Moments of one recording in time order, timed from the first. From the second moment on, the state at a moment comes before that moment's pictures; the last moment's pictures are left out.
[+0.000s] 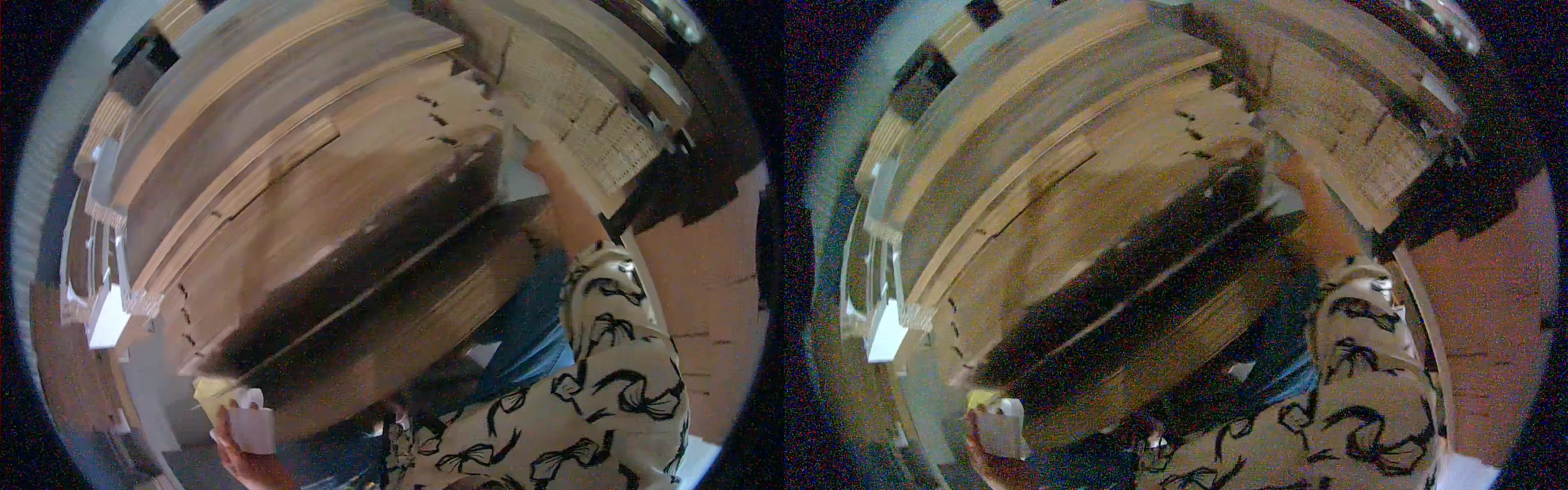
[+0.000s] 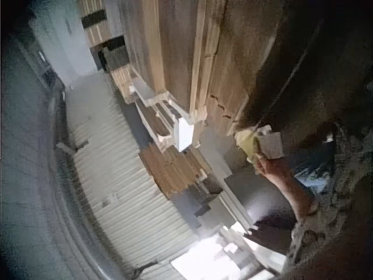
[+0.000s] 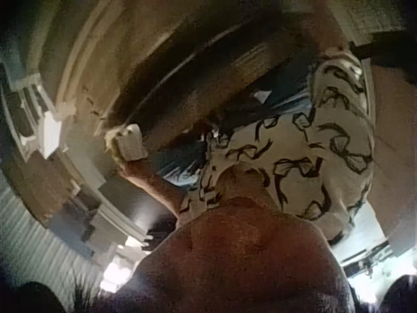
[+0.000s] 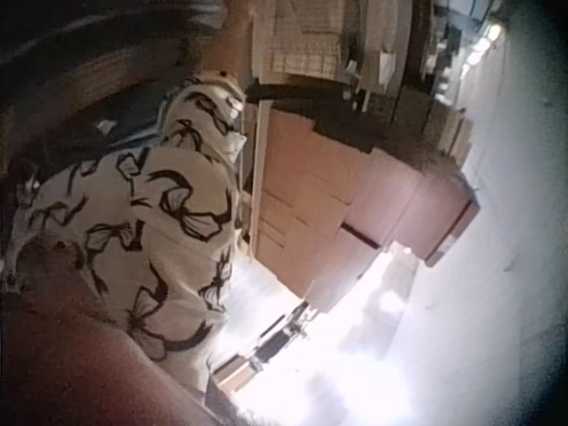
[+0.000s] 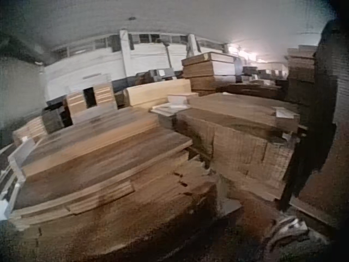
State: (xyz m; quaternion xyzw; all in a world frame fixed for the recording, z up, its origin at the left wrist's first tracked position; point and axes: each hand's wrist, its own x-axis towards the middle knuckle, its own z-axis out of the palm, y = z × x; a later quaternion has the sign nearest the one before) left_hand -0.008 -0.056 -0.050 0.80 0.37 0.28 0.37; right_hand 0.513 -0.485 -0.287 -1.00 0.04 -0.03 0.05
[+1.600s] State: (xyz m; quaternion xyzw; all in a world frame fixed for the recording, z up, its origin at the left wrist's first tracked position) left_hand 0.023 -0.001 -0.143 0.52 0.38 0.12 0.75; right_hand 0.194 -0.164 -0.195 -0.61 -0.41 0.06 0.67
